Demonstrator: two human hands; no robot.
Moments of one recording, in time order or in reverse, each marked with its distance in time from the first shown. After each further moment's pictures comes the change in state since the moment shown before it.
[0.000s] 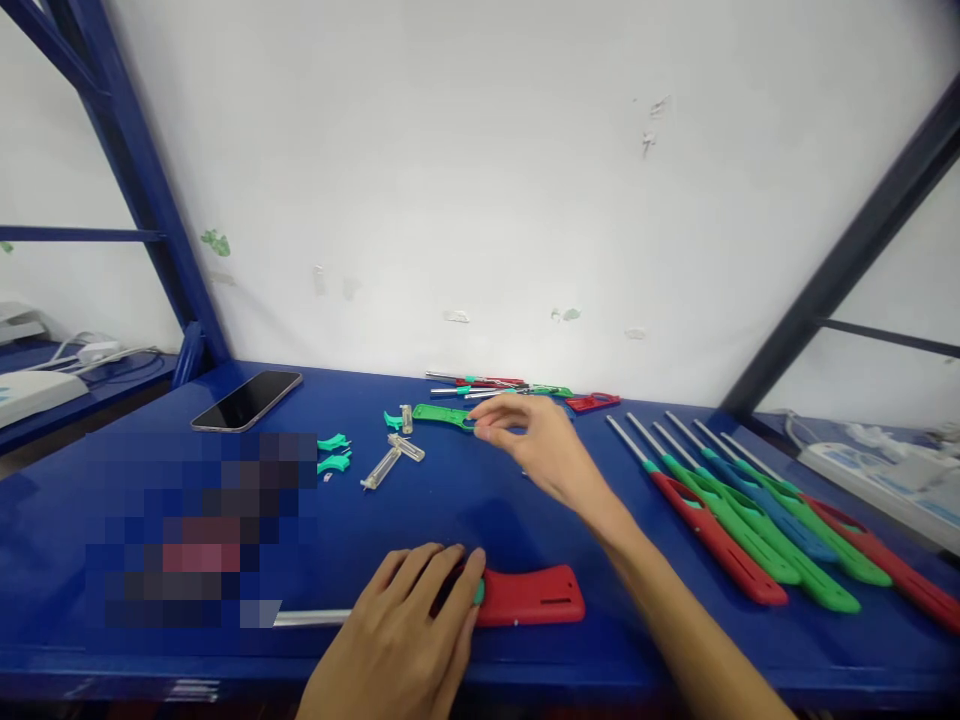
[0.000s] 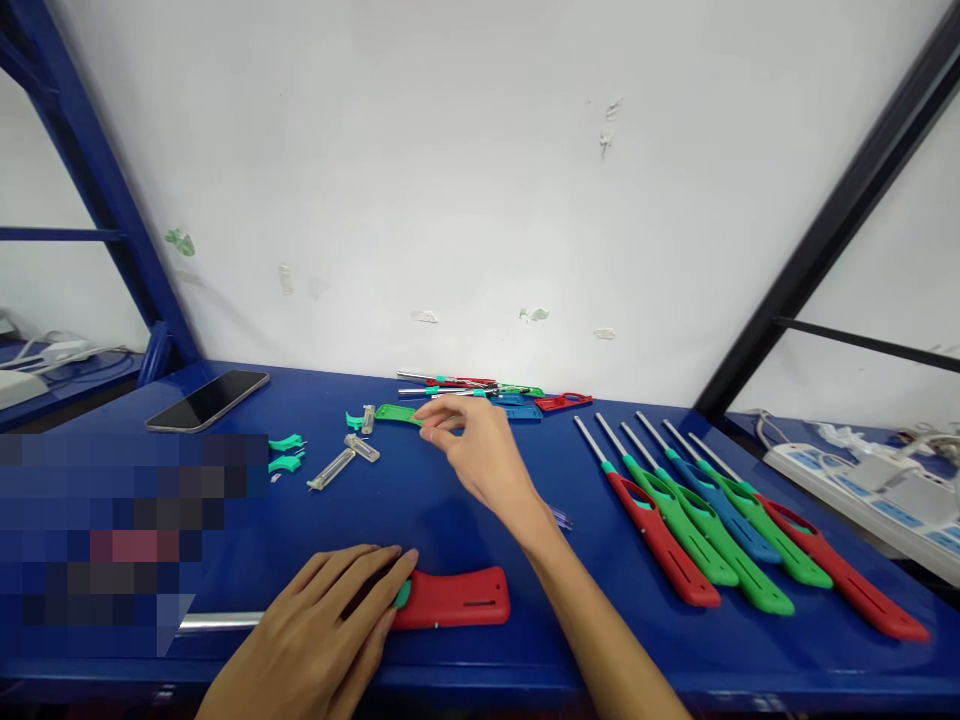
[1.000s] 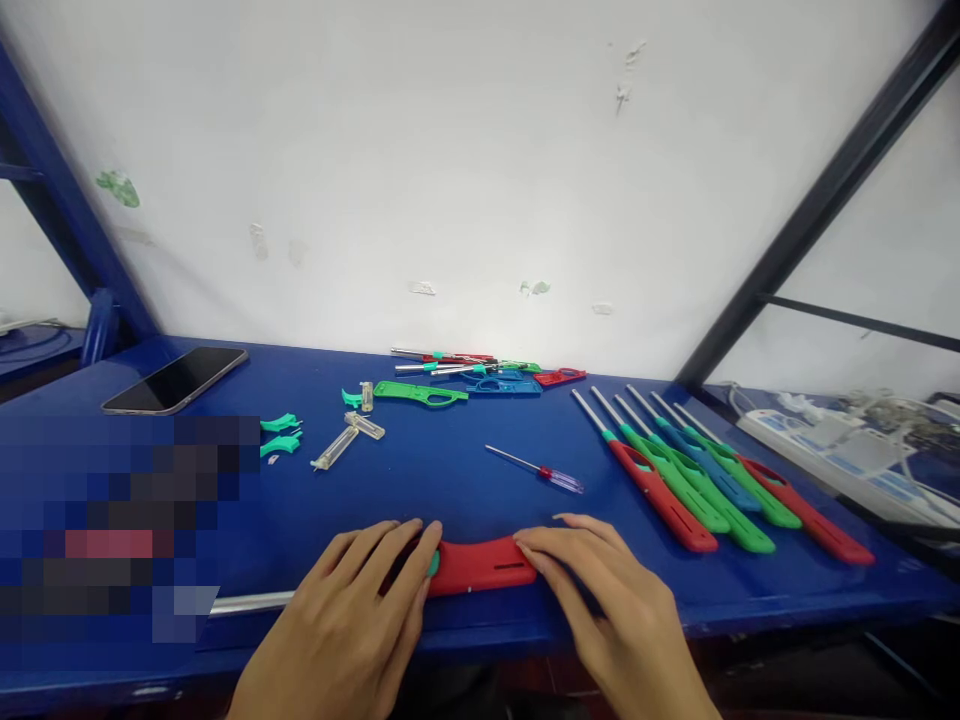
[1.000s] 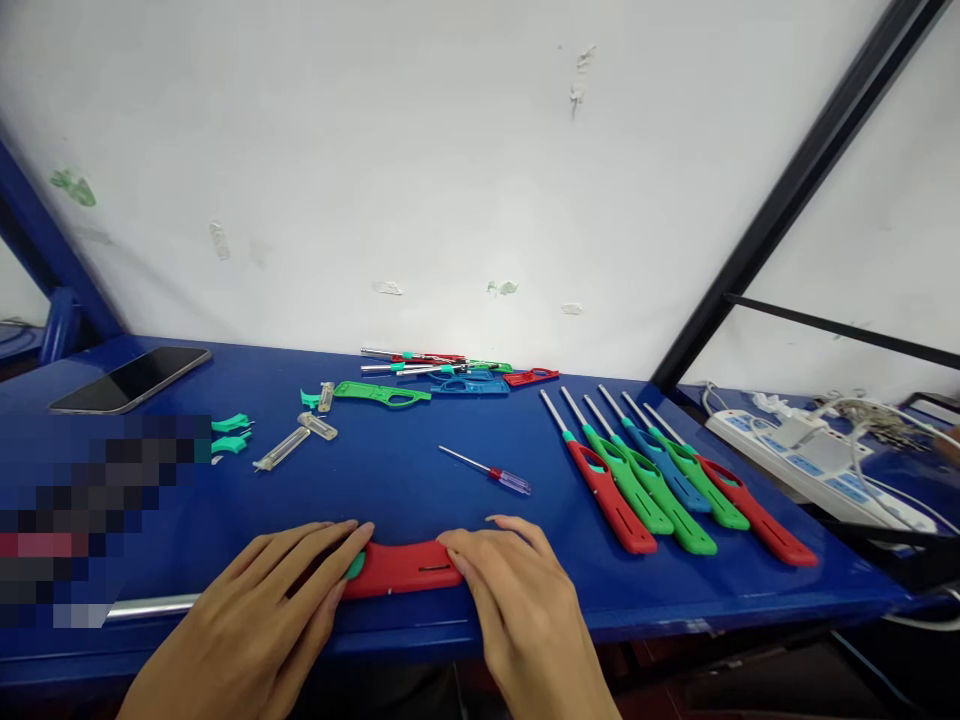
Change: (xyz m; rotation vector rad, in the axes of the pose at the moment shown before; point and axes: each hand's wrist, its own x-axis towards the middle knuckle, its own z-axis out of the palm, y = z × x) left_hand 0.000 0.002 0.004 0.016 0.012 0.035; right_hand -0.169 0.023 -0.016 -0.586 0.267 -0.389
